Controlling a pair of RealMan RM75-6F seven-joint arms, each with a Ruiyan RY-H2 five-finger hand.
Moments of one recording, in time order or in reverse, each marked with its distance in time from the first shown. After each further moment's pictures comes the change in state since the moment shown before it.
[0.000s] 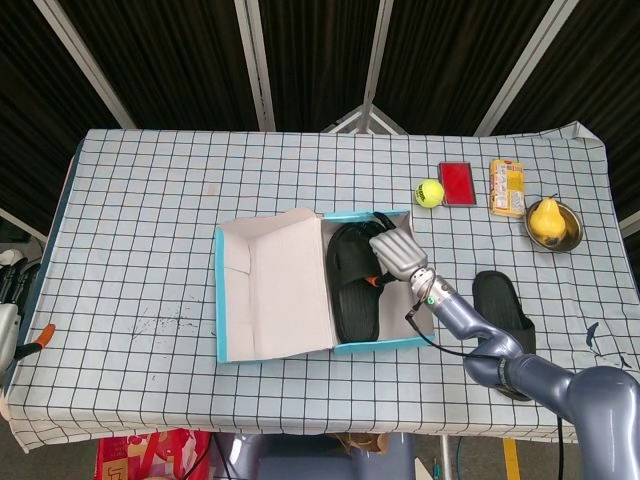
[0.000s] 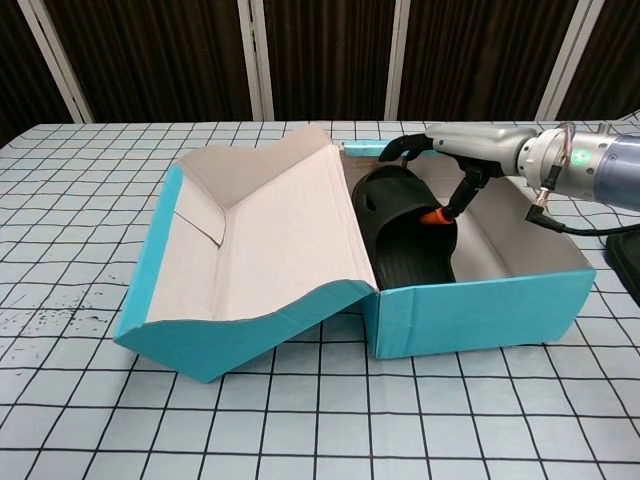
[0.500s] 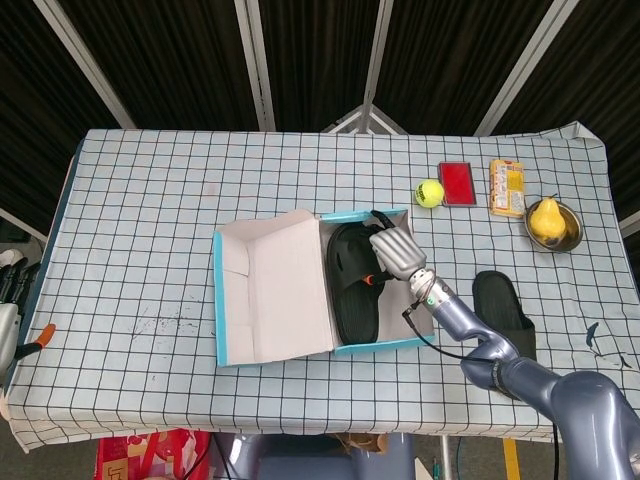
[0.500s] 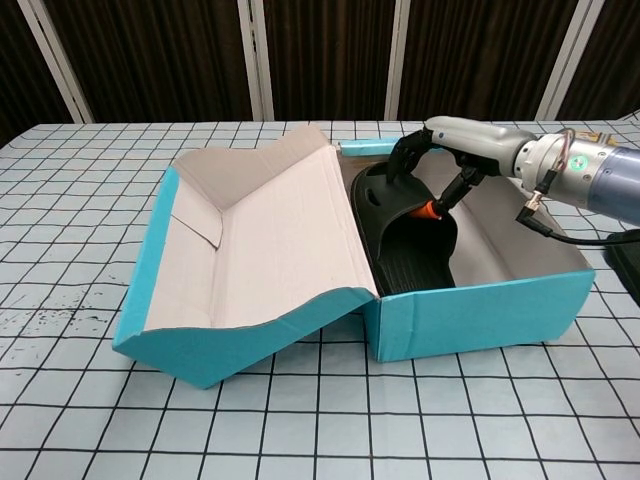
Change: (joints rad) left arm -0.001 -0.002 -0.001 0.002 -0.004 -0.002 0.001; right arm -0.017 -0.082 -0.014 0.125 -0.062 0.102 0.170
